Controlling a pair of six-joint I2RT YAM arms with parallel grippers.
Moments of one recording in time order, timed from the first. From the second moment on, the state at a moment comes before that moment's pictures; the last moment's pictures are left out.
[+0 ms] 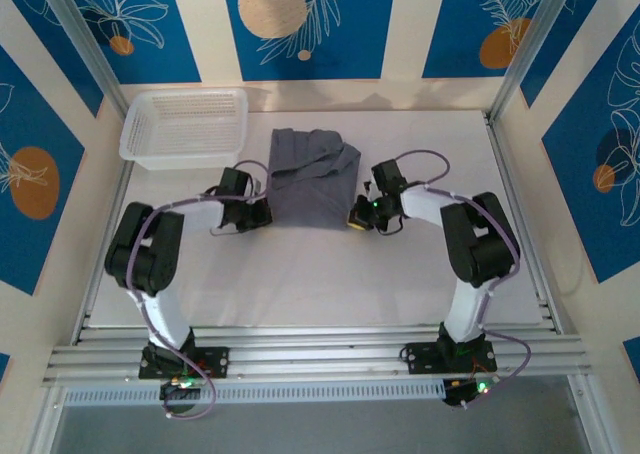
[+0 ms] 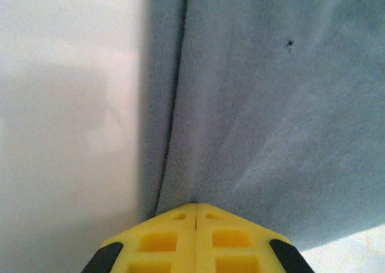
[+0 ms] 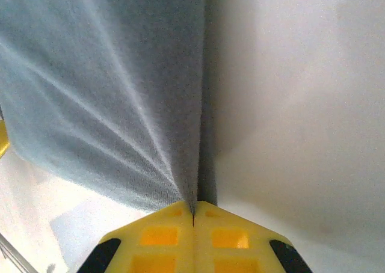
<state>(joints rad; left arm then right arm) -0.32 1.77 0.92 -0.17 0.35 -0.53 0.35 1.81 1.03 -0.37 -0.47 0.64</state>
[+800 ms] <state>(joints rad) -0.40 1.62 0.71 -0.06 0.30 -0.57 0.46 1.66 0.83 -0.27 -0.36 0.72</state>
